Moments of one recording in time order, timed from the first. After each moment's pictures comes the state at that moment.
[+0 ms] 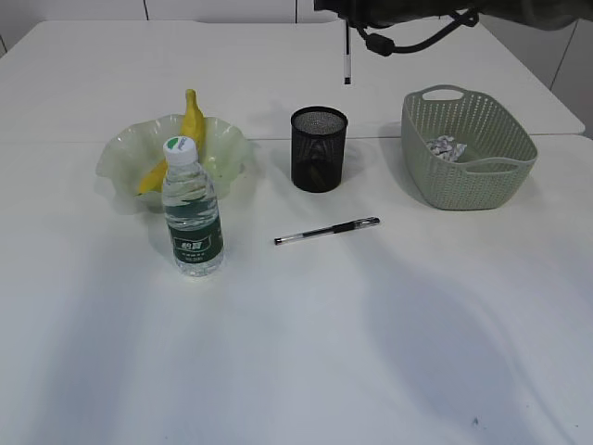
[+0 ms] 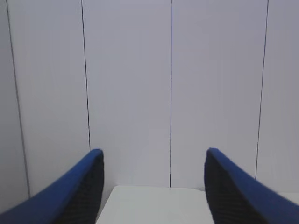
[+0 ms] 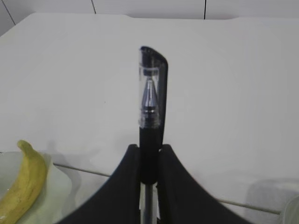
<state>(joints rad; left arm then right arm) 0.04 0.94 -1.14 -1.83 -0.15 1.81 0.28 2.20 -2.03 -0.03 0.31 0.10</state>
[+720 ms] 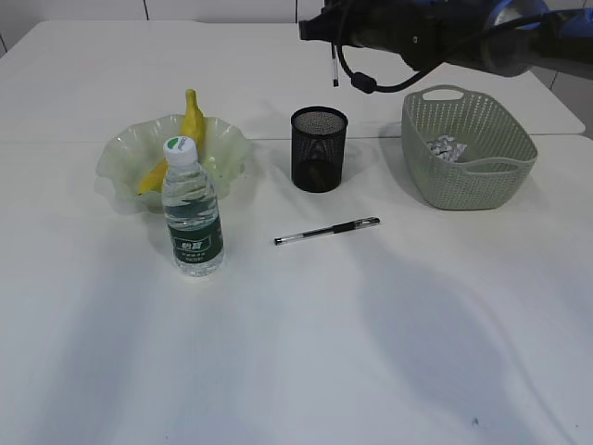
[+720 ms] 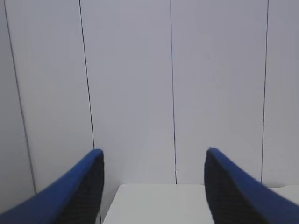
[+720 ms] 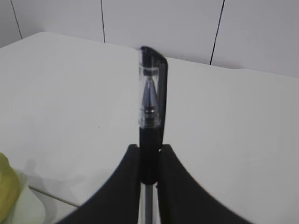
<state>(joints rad) 0.04 0.96 -1.14 -1.80 -0.15 1.82 0.29 2.31 -2.03 -0.16 0.04 0.08</state>
